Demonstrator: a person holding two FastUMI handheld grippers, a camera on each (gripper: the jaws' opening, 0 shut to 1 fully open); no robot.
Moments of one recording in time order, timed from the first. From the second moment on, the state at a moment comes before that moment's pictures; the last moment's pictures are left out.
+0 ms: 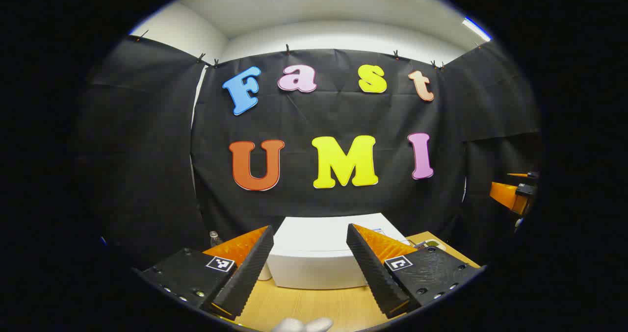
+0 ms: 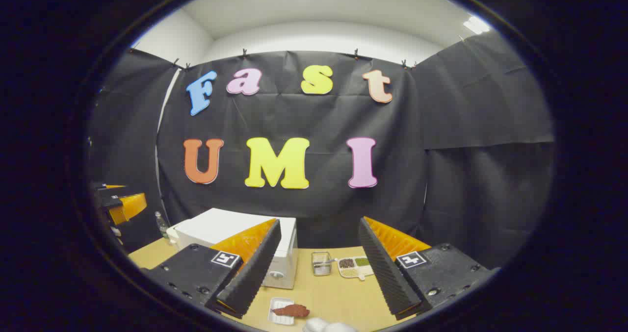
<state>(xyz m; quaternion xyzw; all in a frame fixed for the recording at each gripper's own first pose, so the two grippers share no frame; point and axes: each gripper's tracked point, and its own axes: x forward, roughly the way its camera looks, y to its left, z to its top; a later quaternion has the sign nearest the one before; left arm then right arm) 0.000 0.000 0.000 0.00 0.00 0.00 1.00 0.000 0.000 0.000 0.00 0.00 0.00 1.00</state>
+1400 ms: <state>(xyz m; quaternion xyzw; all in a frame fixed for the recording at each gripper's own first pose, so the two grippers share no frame) 0.048 -0.119 -0.157 -0.02 0.06 -0.05 1.00 -0.007 -0.049 0.021 -0.04 0.00 -0.02 1.00</state>
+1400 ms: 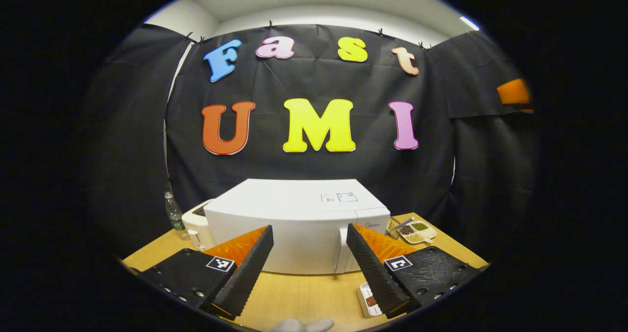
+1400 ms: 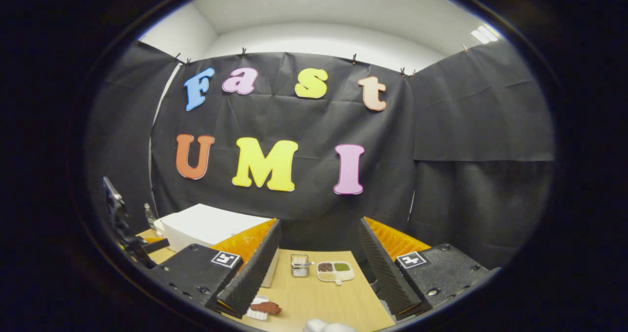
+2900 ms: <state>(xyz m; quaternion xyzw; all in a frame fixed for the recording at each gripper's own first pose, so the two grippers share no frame) 0.159 -0.188 -0.267 -0.01 0.10 -0.06 0.99 0.015 -0.056 -0.037 -0.07 0.11 -0.01 0.99</state>
